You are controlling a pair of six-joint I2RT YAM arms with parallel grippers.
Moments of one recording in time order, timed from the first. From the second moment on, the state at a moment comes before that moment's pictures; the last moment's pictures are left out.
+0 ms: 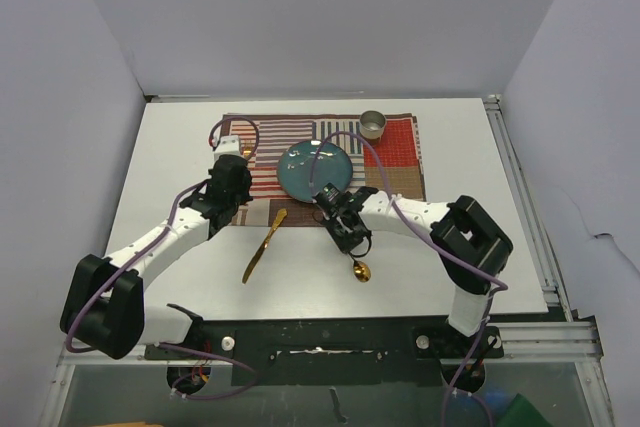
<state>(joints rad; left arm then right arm) -0.44 1.32 0.80 -0.15 -0.43 -0.39 0.84 1.80 1.14 -0.66 0.10 0.24</state>
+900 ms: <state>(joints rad) -0.44 1.40 0.83 -0.16 -0.29 -0.43 0.87 1.36 1.18 -0.95 -0.06 0.30</state>
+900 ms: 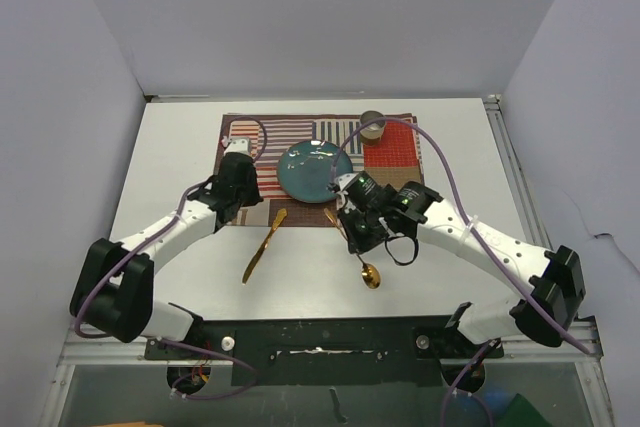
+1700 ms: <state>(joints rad) -0.61 1.53 0.80 0.22 0.36 -0.78 0.61 1.59 1.34 -0.55 0.39 0.16</state>
